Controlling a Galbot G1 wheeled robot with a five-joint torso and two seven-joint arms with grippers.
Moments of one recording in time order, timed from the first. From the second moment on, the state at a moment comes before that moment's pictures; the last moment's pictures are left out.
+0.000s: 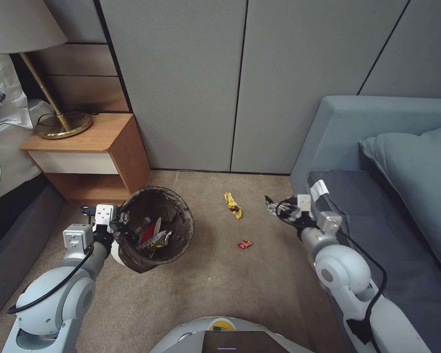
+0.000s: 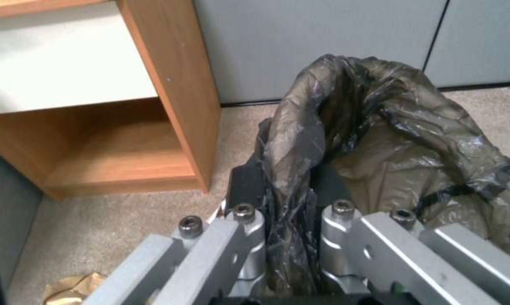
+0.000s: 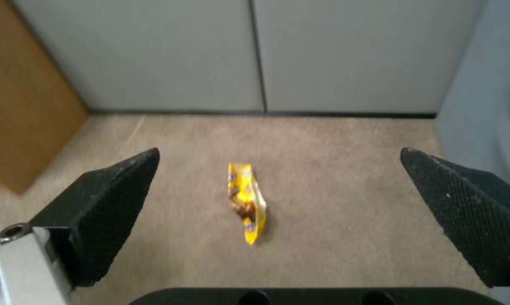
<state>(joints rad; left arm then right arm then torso) 1.59 -1.27 -0.80 -2.43 -0.33 0.74 -0.03 -1.34 1.05 0.43 2.17 0.69 -0.52 0.29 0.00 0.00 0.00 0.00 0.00</state>
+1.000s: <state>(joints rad) 1.60 -1.27 -0.80 -2.42 -0.31 0.74 -0.03 -1.01 1.12 0.08 1.59 0.78 -0.56 0.30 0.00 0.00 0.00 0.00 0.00</state>
